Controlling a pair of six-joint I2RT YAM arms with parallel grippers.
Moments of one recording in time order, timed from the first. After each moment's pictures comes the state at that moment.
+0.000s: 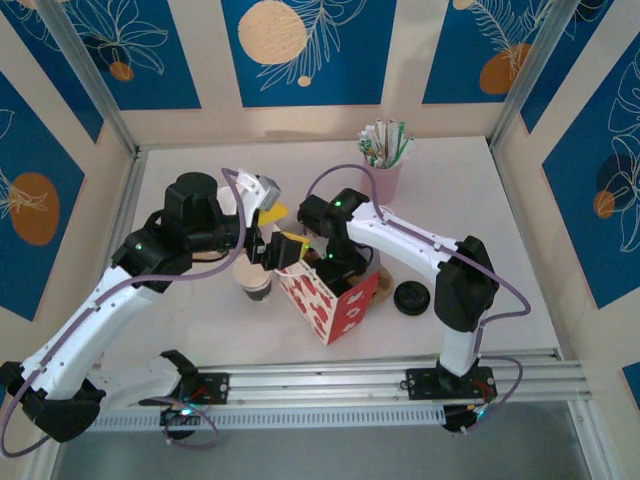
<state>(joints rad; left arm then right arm) -0.68 1.07 1.31 -0.62 0.53 -0.10 0.84 1.83 1.60 -1.42 -0.20 0.20</state>
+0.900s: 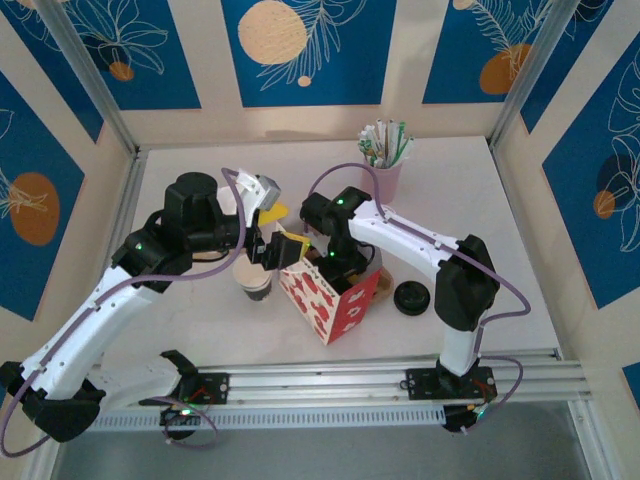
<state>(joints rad) -0.68 1.07 1.31 -0.62 0.53 -0.10 0.82 1.83 1.59 -1.40 -0.22 0.19</state>
